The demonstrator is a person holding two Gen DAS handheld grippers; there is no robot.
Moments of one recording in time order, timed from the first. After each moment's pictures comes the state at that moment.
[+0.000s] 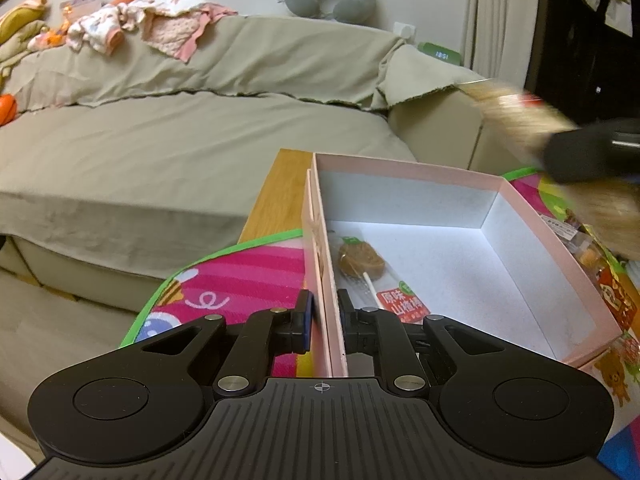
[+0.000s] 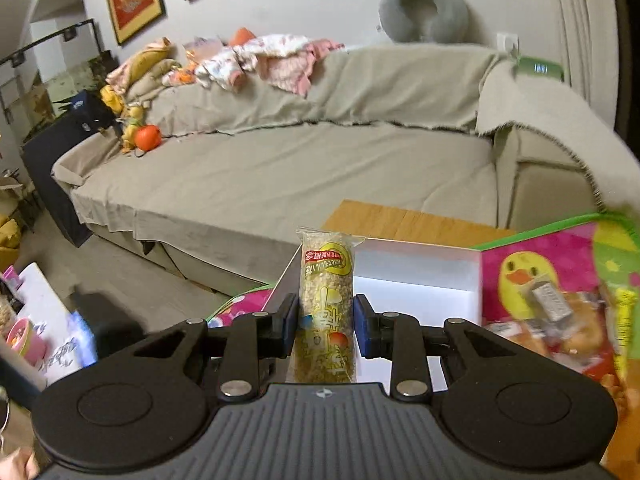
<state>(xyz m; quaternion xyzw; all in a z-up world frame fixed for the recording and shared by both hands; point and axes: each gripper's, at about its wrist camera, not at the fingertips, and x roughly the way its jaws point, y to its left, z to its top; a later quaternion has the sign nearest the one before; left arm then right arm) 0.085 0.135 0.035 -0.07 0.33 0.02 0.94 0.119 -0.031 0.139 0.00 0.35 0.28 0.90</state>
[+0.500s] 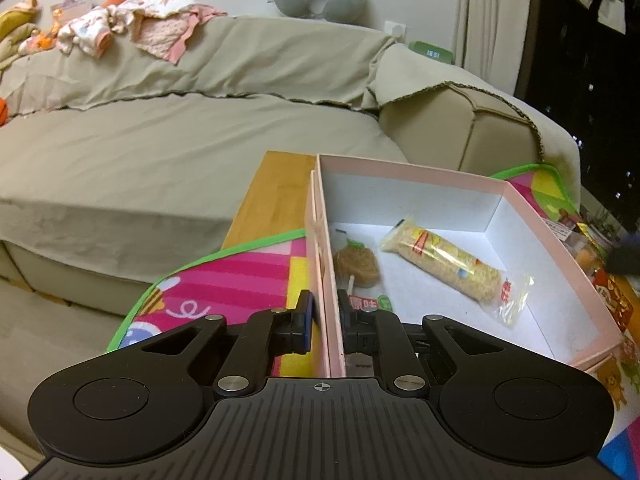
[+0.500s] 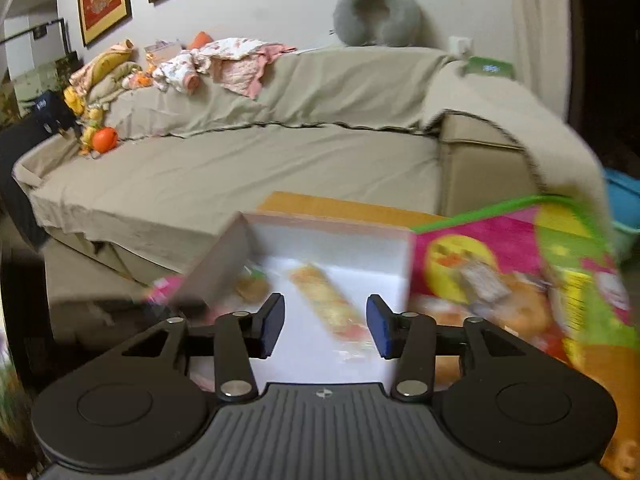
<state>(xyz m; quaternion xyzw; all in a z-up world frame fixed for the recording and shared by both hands) 0.094 0.127 0.034 -0.06 0.32 0.01 0.94 0.094 -0.116 0.102 -0.04 0.32 0.21 0.92</state>
